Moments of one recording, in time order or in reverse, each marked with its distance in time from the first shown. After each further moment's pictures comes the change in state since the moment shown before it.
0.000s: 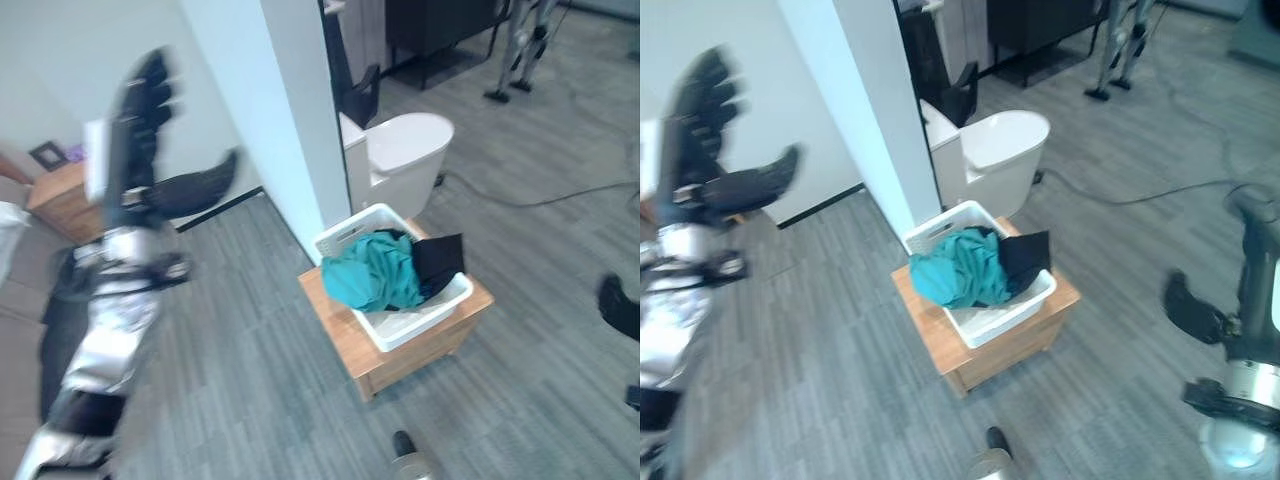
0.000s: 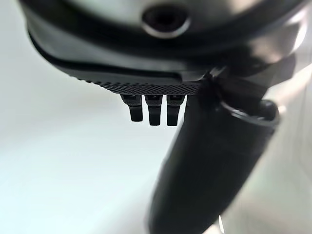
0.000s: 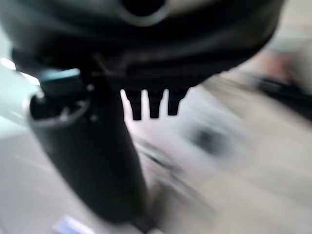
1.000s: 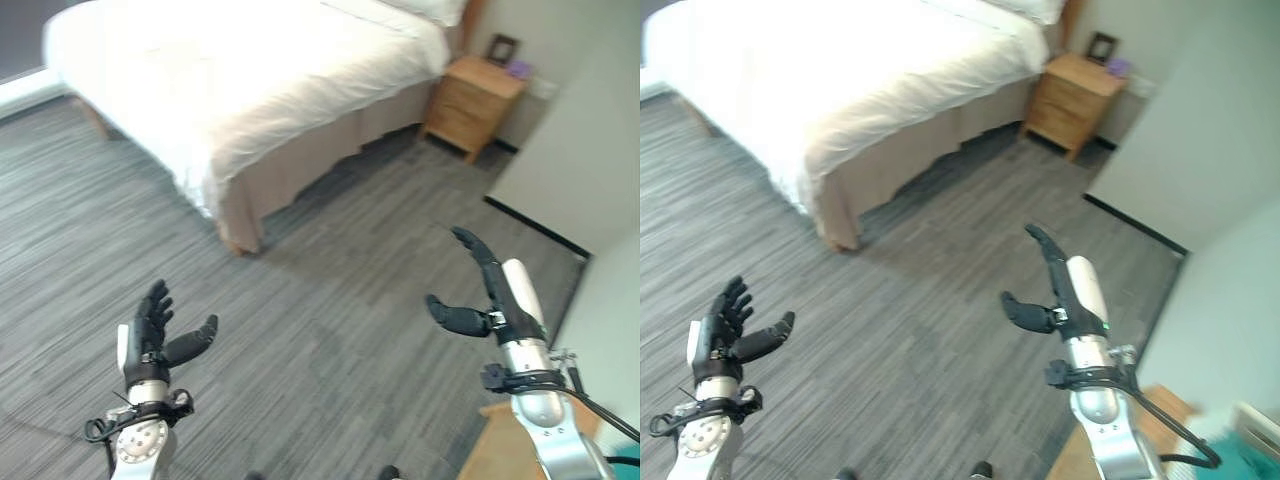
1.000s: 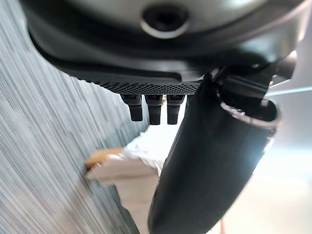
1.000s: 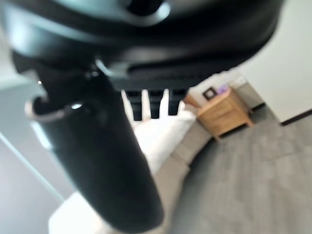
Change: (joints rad) left arm 0.457 -0.395 -0.096 0.087 0.047 0.034 -0.163; right arm -0.094 0.074 0.348 0.286 -0.016 0.018 0.207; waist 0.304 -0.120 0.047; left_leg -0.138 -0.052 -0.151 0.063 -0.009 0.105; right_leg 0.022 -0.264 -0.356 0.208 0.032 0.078
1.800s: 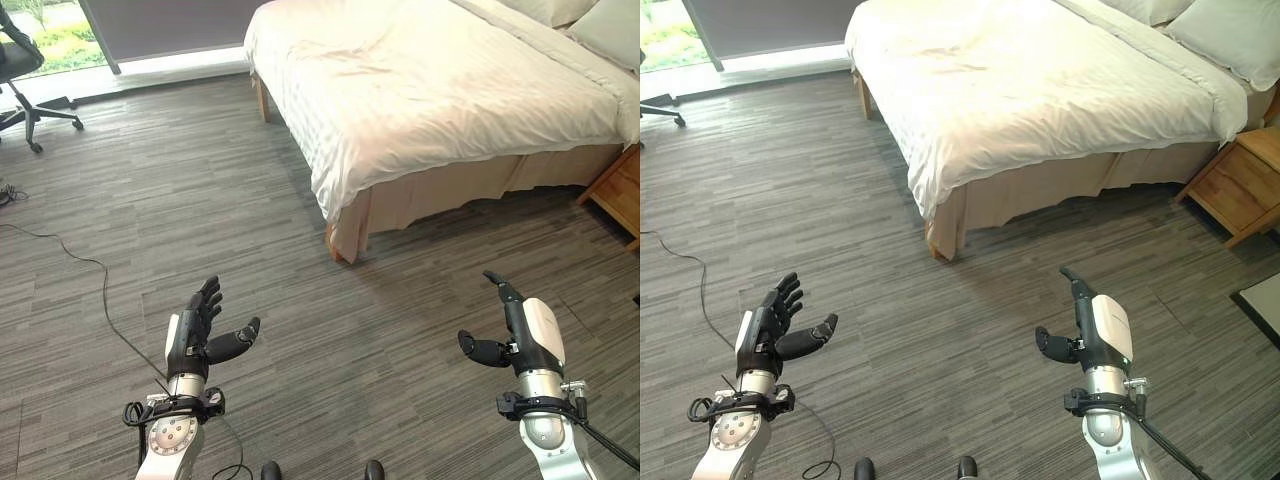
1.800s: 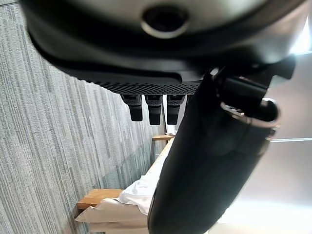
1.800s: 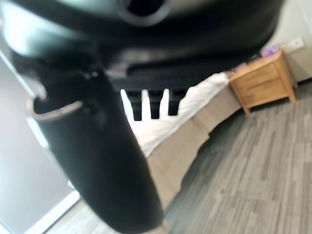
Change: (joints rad) left arm -0.031 0.003 -0.109 -0.006 0.021 0.002 -0.026; right arm 0.018 0.050 0.011 0.084 -0.099 0.058 -0.079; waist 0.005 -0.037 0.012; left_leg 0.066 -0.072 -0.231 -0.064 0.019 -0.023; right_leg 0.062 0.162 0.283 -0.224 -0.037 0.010
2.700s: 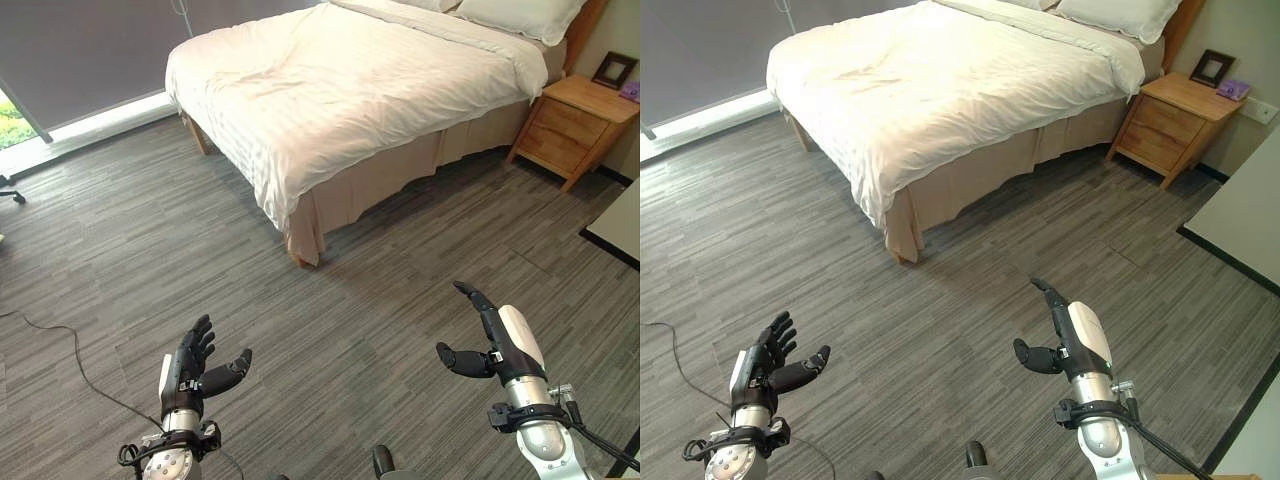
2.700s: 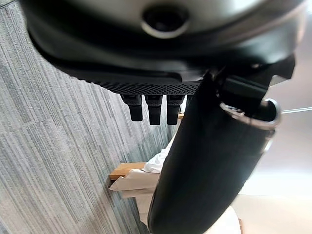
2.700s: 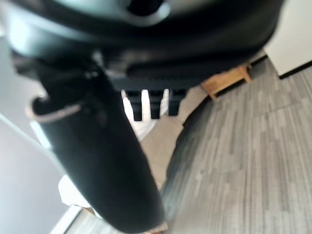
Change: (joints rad) left arm 0.143 -0.078 0.057 0.000 -0.030 0.043 -0.026; right arm 0.061 -0.035 0.062 -0.092 0.098 -0.018 0.111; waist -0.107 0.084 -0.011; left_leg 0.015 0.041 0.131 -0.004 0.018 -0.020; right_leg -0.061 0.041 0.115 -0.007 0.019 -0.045
